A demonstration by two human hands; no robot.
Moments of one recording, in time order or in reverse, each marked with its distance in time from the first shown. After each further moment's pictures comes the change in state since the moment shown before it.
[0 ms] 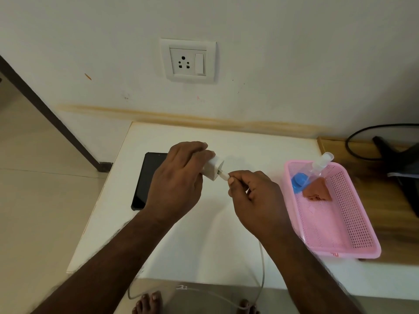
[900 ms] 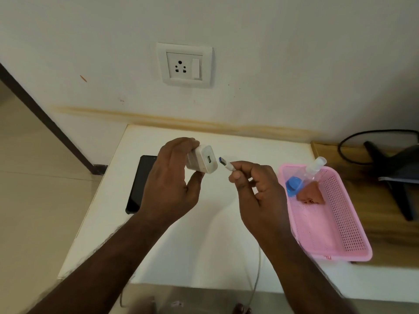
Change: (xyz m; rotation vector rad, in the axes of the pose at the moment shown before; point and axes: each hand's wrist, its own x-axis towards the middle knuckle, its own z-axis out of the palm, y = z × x) left_hand 0.007 0.008 -0.009 -0.197 0.071 -0.150; right_hand 0.005 -0.003 -0.007 0.214 0.207 -0.129
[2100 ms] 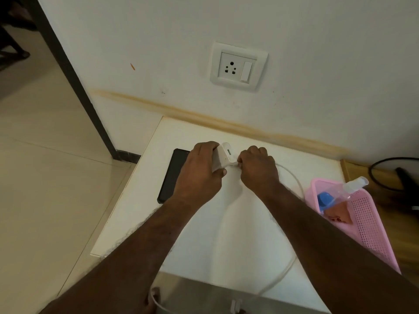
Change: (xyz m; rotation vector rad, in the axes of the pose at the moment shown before) left_hand -0.004 -0.056 0.019 -0.153 -0.109 -0.374; right_hand 0.087 0.071 0.101 -0.943 -0.475 -0.127
